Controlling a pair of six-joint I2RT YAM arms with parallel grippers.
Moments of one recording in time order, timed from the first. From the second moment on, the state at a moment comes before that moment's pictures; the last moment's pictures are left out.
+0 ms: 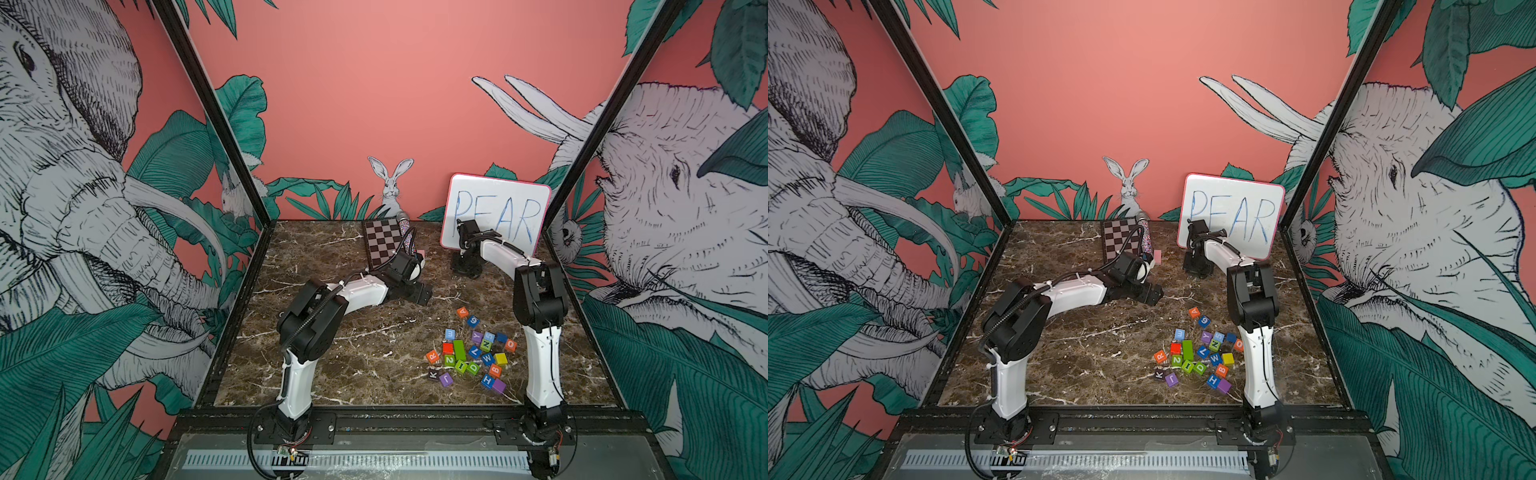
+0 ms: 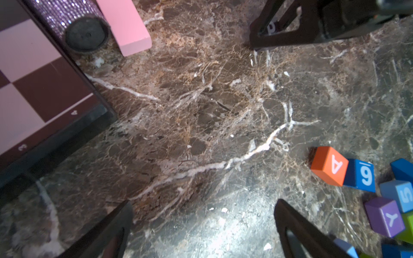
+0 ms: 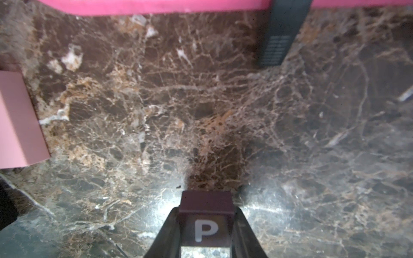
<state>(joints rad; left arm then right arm) -0.72 1.99 1.30 -0.17 0.14 -0.23 0.26 2.24 1.79 -0.81 -0.02 0.41</state>
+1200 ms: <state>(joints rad) -0.72 1.95 1.25 -0.14 0.13 -0.24 0.28 2.29 1.85 -0.86 0.02 0.38</state>
